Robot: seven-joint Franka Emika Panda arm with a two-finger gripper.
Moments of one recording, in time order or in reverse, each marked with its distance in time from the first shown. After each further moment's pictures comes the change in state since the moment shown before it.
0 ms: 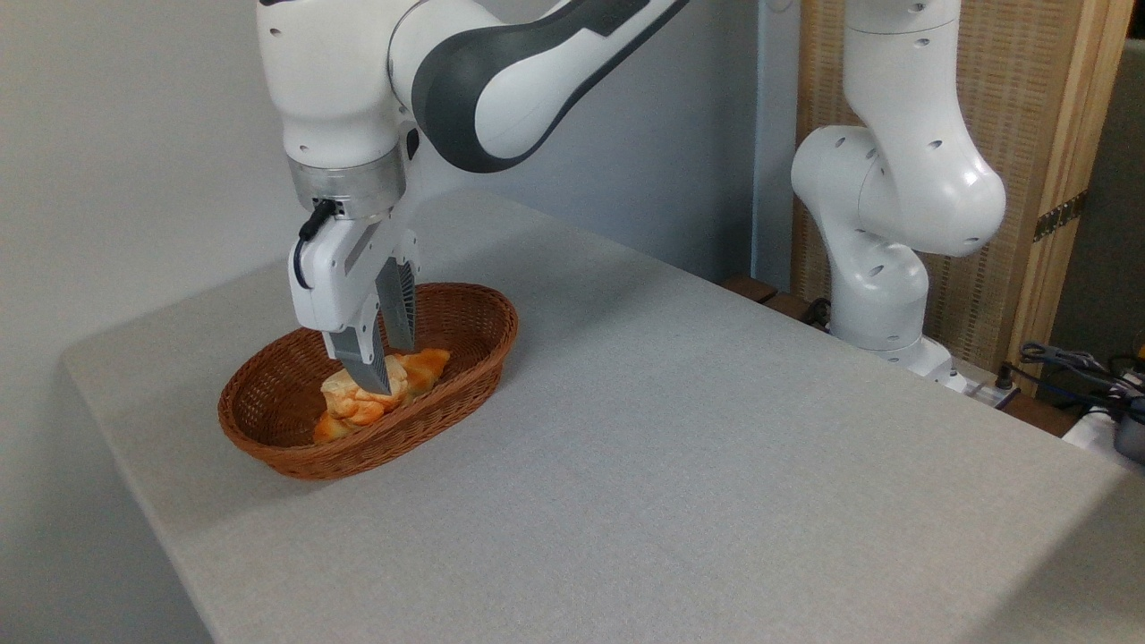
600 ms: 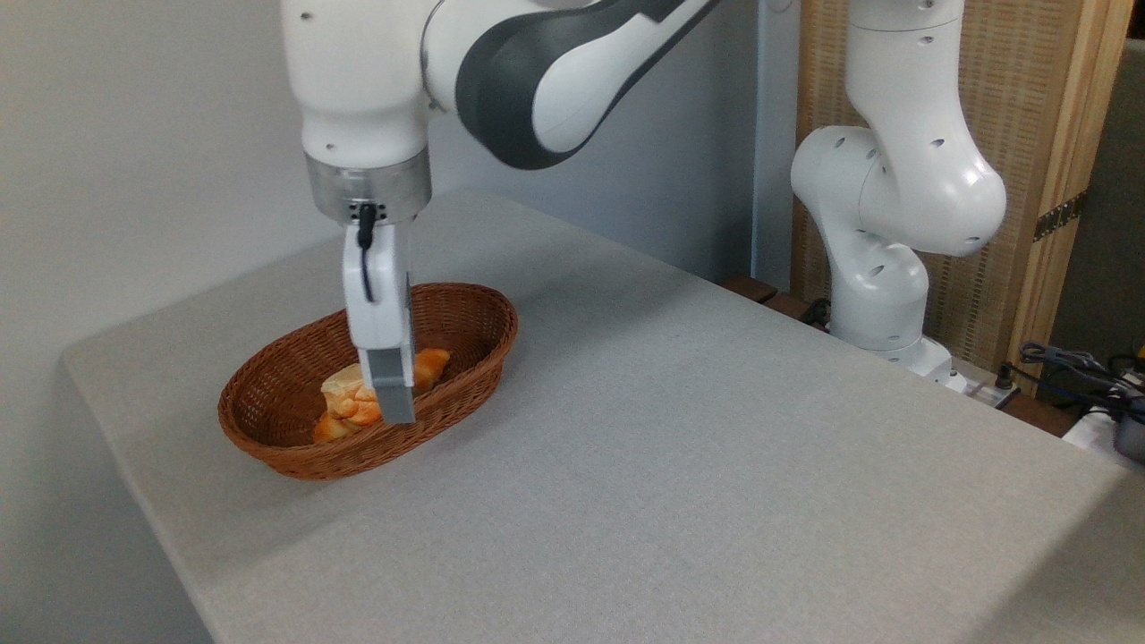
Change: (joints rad) arm 0.014 -0.034 0.107 0.004 0.000 0.000 -0.254
